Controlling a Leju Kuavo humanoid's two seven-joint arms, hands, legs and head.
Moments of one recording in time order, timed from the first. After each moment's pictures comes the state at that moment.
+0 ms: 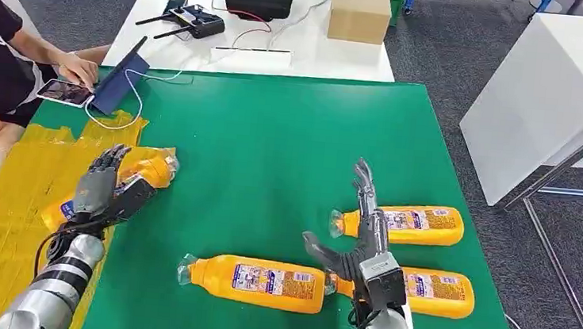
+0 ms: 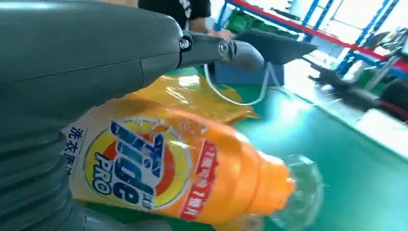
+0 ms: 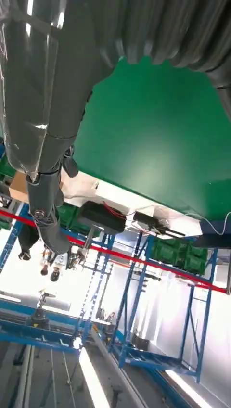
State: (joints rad) left arm -0.46 0.01 0.19 -0.72 -1.08 0.46 -0.38; right arm 0.02 0.21 0.18 -1.58 0.23 0.04 -0.55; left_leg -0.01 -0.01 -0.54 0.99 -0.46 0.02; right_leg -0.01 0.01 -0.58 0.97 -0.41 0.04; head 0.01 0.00
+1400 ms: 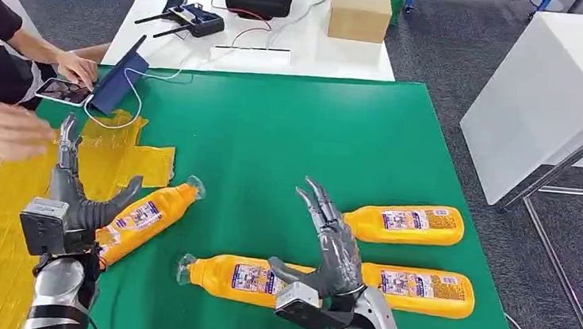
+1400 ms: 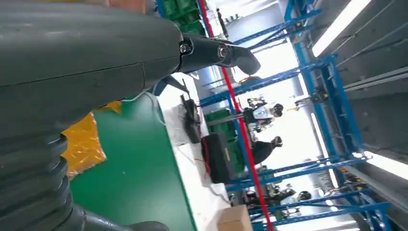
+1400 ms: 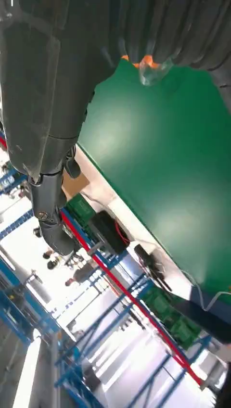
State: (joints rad) left arm -0.12 -0.16 0.14 -1.53 -0.44 0.20 -0.53; right arm 0.06 0.16 0.36 -1.59 0.74 -0.15 -0.45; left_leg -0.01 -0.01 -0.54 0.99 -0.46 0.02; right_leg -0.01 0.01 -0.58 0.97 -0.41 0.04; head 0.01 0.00
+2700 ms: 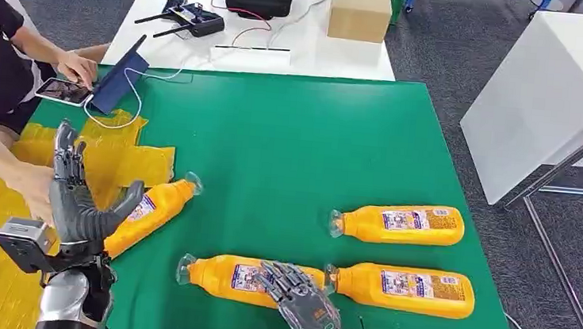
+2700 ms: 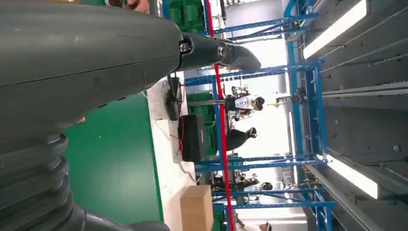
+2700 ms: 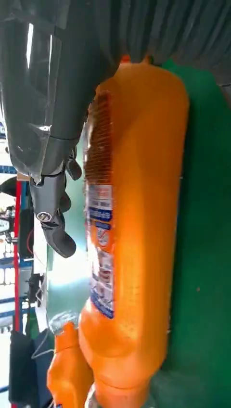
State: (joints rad) left arm -0.06 -0.22 0.11 -1.60 -0.30 0.12 -0.56; right arm 0.06 -0.13 0.72 -1.44 1.07 -0.17 -0.15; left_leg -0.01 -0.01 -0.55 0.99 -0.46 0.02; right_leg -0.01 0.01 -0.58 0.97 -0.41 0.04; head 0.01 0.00
